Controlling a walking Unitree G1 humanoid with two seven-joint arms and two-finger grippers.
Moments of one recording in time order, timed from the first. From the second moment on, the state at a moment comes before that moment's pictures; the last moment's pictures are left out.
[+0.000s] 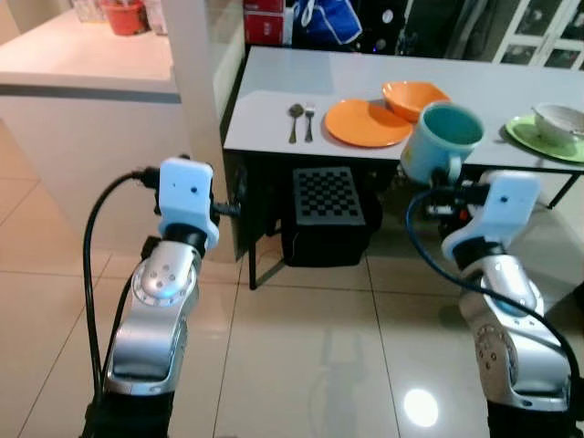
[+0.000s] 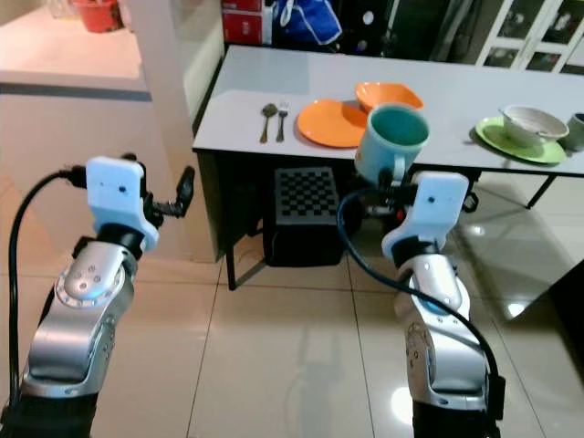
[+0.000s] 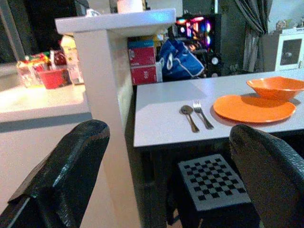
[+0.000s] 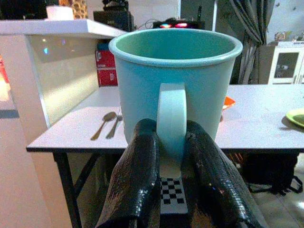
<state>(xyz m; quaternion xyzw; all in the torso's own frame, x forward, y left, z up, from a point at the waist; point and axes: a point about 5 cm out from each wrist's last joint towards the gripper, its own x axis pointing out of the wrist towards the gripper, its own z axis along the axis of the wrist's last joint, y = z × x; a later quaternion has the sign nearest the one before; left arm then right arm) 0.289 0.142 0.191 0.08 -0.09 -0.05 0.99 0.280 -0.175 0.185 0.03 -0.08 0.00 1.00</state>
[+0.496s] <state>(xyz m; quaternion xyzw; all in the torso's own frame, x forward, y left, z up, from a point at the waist) 0.288 0.140 0.196 0.08 -0.10 -0.05 0.99 0.279 -0.178 0.185 0.04 -0.08 0.00 1.00</state>
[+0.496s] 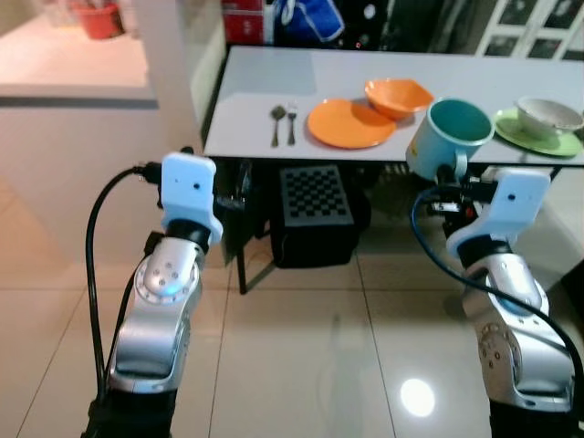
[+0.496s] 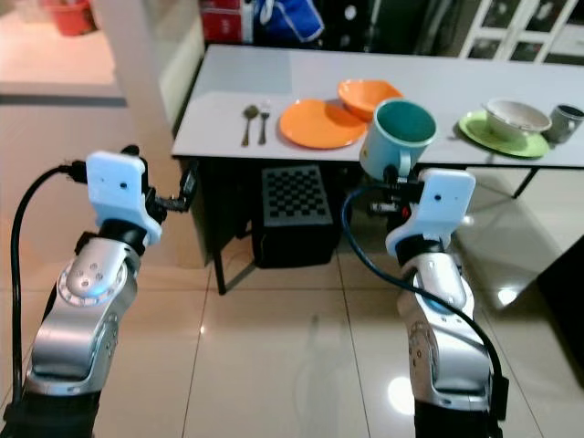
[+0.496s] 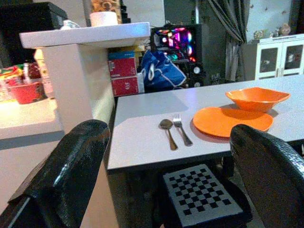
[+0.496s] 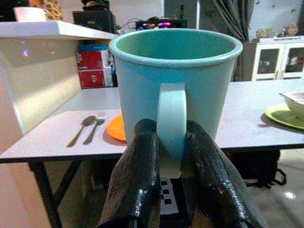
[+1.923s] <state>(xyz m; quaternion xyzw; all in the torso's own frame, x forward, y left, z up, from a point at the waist) 0.288 0.141 0.193 0.09 -0.10 -0.08 0.99 0.276 -0.171 0.175 0.05 -0.06 0.01 1.00</state>
